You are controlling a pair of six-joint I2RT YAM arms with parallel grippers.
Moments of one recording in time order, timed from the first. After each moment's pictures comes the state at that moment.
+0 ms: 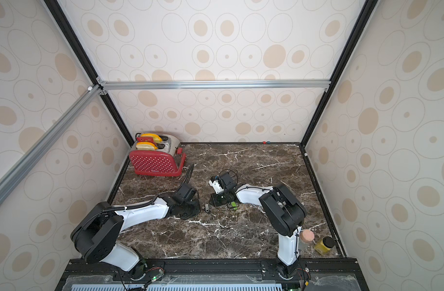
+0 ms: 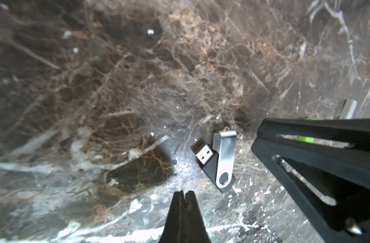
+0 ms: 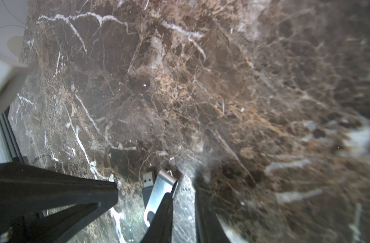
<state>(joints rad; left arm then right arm) -0.68 1.55 0.77 -0.32 0.09 -1.01 0.77 1.89 1.08 -0.18 -0.39 0.31</state>
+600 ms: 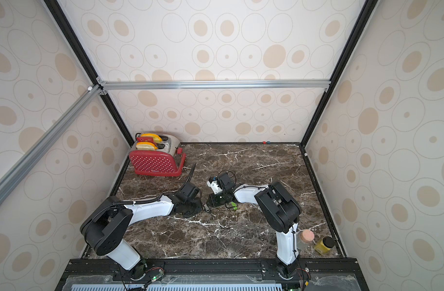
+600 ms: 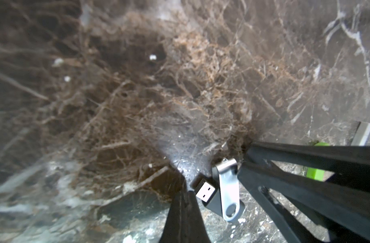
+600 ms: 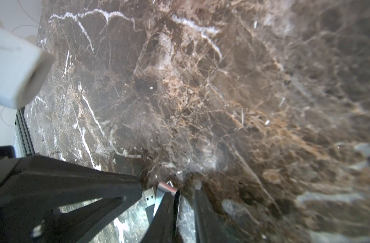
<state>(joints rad) -0.68 1.63 0.81 -0.29 0.05 -1.03 0.77 1.94 1.07 -0.11 -0.45 0.32</state>
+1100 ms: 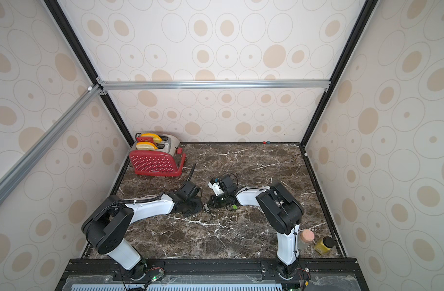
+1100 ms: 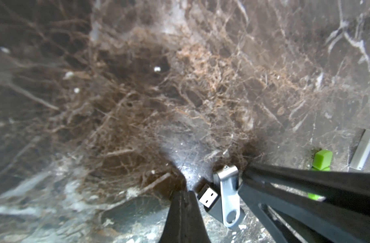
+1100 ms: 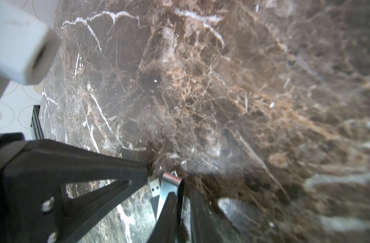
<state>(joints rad) -0.68 1.65 0.84 -0.31 0.03 -1.03 0.77 1.90 1.00 -0.04 -0.47 0.37</state>
